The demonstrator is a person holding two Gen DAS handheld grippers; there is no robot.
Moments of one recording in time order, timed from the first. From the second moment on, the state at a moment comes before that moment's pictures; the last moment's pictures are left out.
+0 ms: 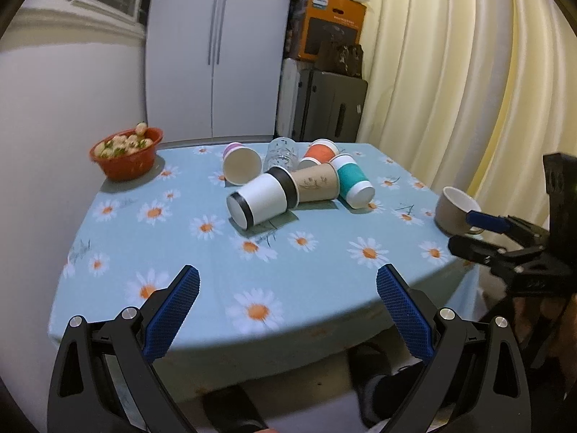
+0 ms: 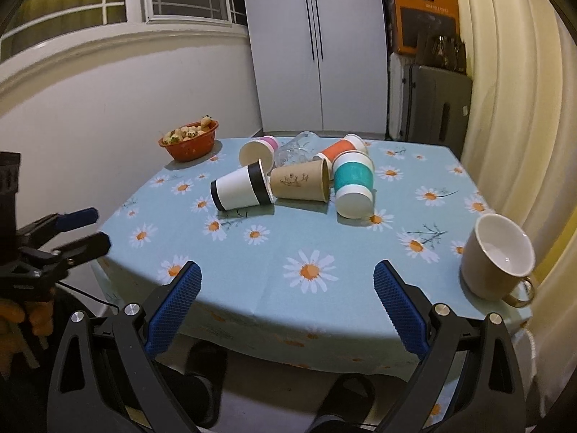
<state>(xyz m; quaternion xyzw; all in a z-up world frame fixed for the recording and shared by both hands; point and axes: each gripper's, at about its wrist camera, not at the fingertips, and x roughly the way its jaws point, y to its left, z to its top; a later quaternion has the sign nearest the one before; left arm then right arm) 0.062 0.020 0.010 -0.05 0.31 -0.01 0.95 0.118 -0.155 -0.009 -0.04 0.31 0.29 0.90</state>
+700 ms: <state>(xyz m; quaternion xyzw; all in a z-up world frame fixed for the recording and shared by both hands) 0.250 0.039 -0.012 0.13 0.47 -0.13 0.86 0.234 -0.112 -0.012 0.00 0.41 0.35 0.84</state>
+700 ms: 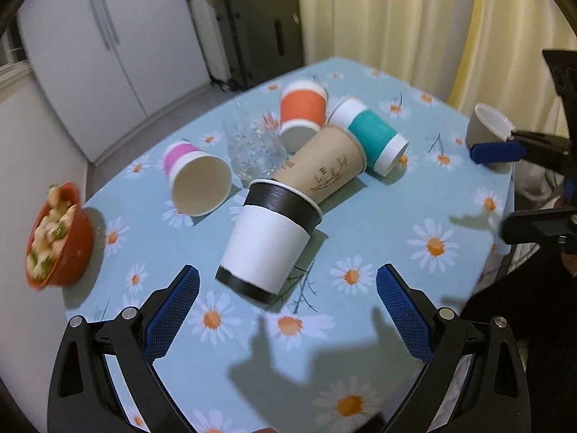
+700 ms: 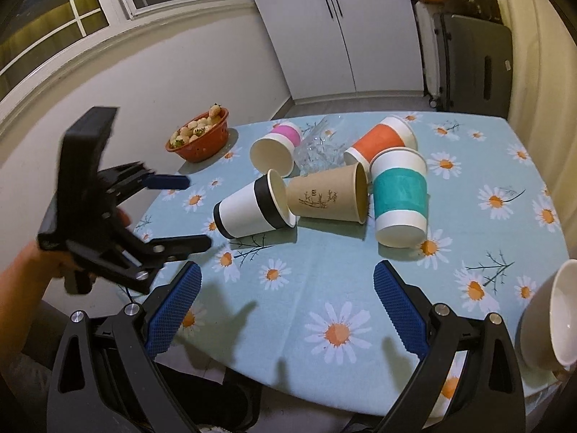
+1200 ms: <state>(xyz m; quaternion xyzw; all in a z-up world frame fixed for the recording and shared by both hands) 0.317 0.038 -0.058 0.20 0.54 -0.15 0.80 0.262 -0.119 -0.032 0.03 0.45 0.37 0.81</state>
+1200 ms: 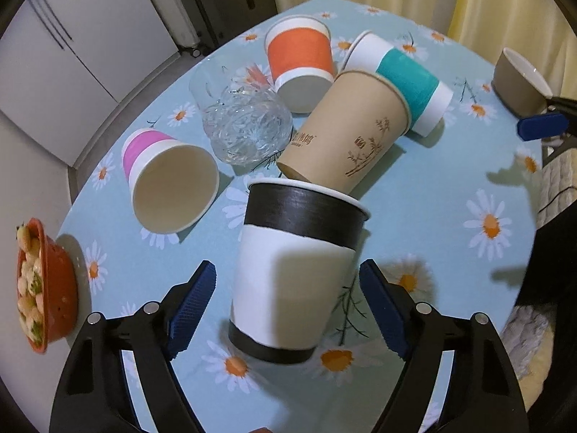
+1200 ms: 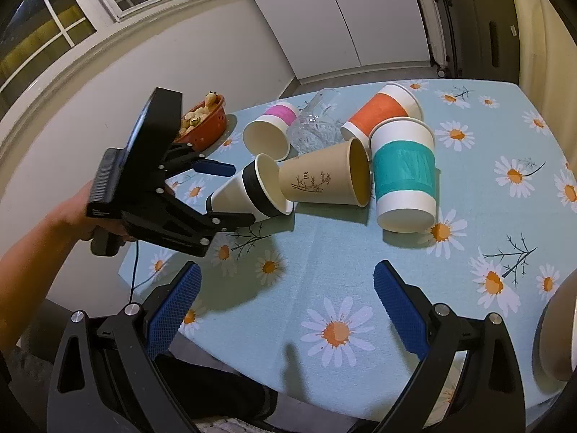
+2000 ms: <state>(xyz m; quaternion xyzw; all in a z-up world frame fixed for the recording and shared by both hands) 0.311 0.058 -0.036 0.07 0.57 -0.13 0.81 0.260 -0.141 -0.022 0.08 0.44 0.38 0.81</state>
